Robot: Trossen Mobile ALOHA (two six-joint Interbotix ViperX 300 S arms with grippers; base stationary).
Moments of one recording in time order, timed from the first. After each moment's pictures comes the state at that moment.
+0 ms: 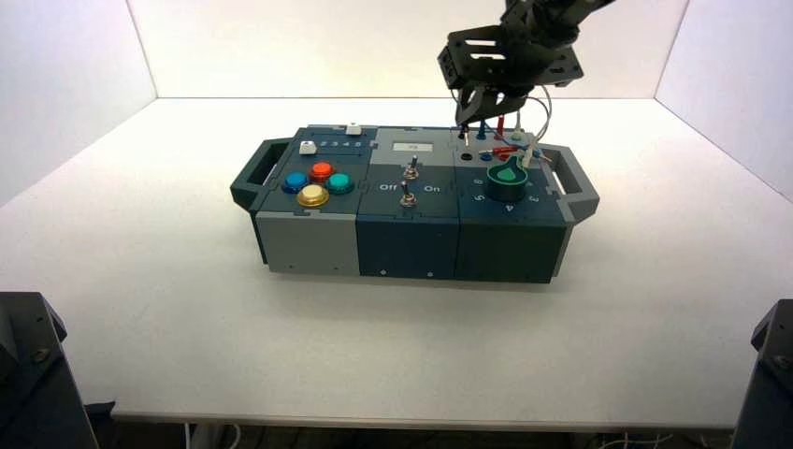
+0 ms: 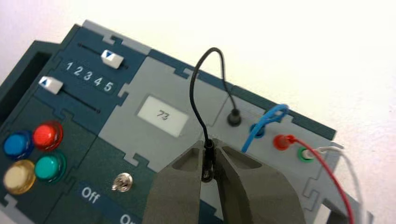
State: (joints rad) left arm -0.41 -0.75 0.84 -0.46 0.90 0.21; right arm 0.52 0.02 0.83 0.24 0.04 -0.08
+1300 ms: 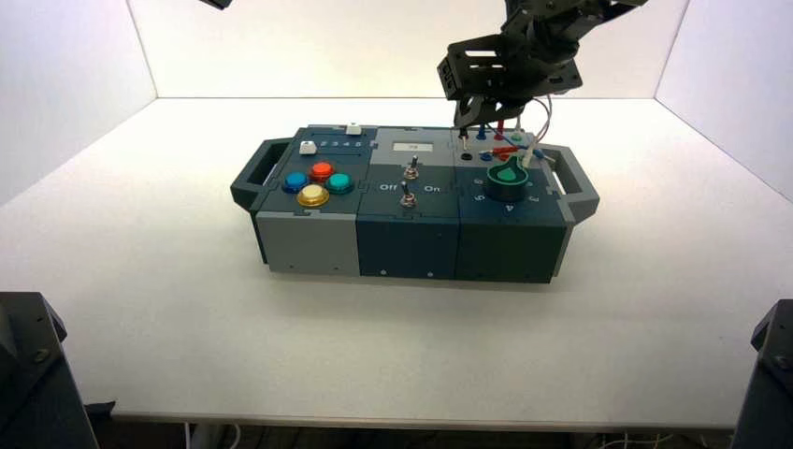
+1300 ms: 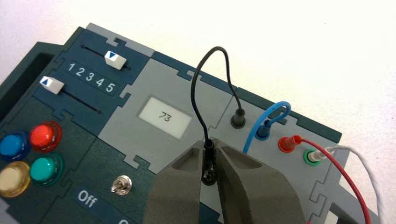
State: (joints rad) left arm -0.41 -0.69 0.87 -0.34 0.85 0.27; right arm 0.56 0.03 0.88 0.24 -0.10 -0.08
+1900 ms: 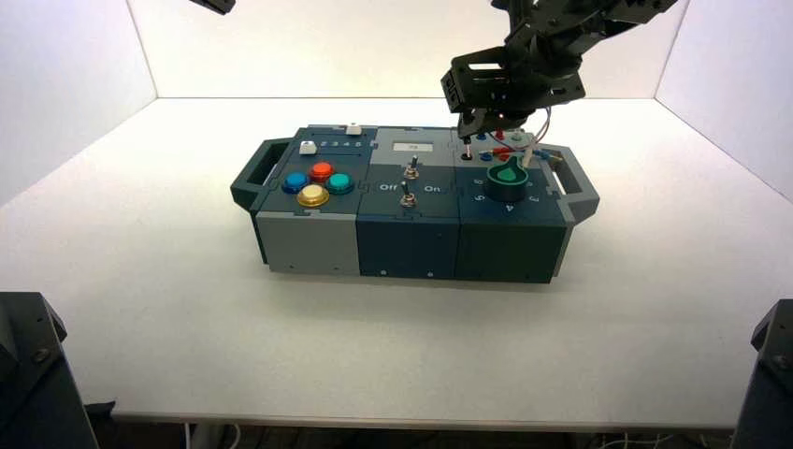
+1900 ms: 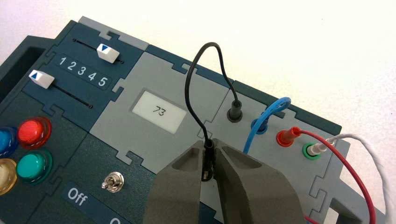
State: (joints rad) left arm -0.41 -0.68 0.86 -0.33 0.85 0.27; right arm 0.56 0.05 0.90 0.24 -0.14 -0.08
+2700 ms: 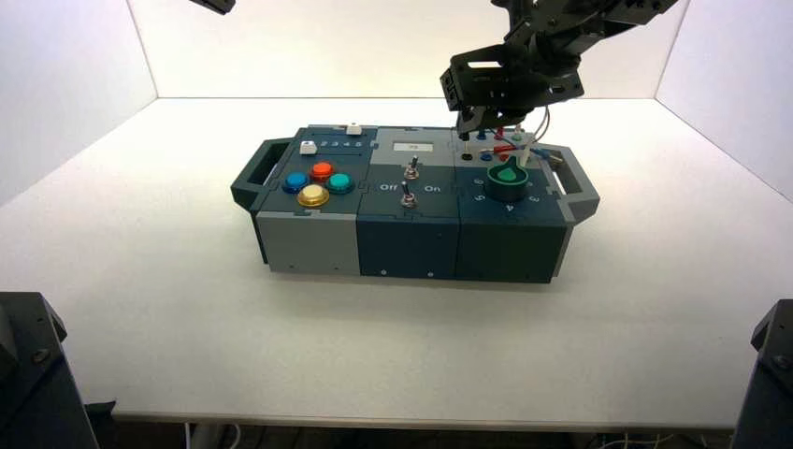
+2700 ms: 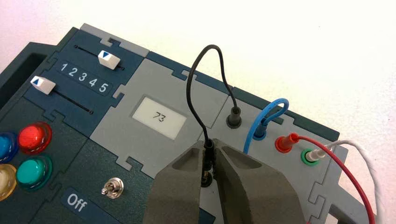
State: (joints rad) left arm -0.41 -0.68 0.86 -0.33 0.85 0.27; right arm 0.56 0.05 0.90 0.23 -0.16 -0.08
